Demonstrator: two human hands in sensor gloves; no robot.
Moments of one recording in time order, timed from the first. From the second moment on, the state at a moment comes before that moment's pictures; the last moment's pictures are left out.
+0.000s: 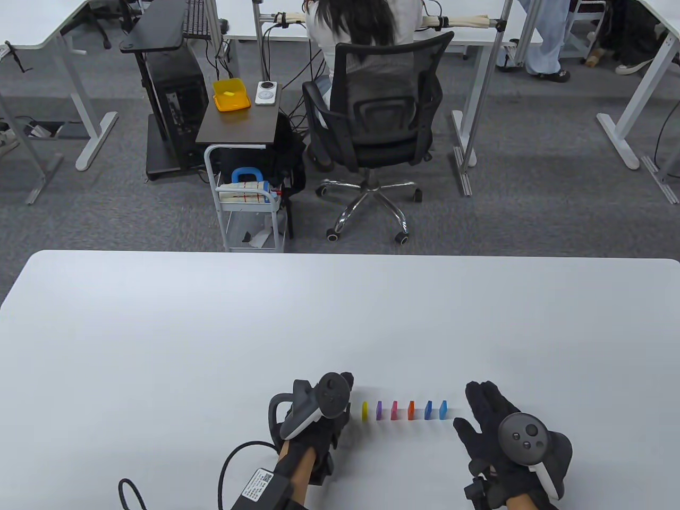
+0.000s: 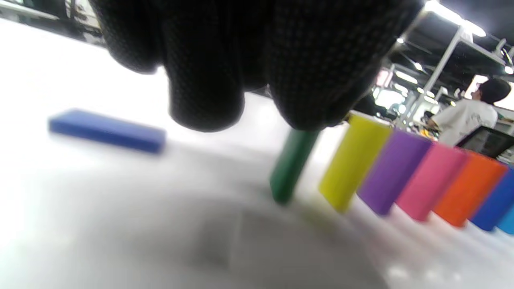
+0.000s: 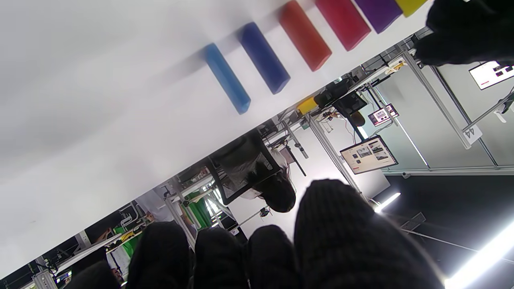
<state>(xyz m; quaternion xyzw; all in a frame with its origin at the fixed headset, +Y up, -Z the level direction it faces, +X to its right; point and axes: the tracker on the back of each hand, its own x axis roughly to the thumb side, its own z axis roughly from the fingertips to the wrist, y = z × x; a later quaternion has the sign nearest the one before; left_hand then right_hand) -0.078 -0.767 -0.346 -0.05 -0.07 0.14 0.99 0.250 -0.745 -0.277 -0.01 -0.09 0.95 0.29</state>
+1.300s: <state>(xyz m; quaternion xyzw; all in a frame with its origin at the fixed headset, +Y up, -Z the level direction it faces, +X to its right) -0.087 -0.796 -0.359 -0.10 -0.02 -0.08 0.99 0.240 -0.753 -0.281 -0.01 -0.06 0.96 0.26</state>
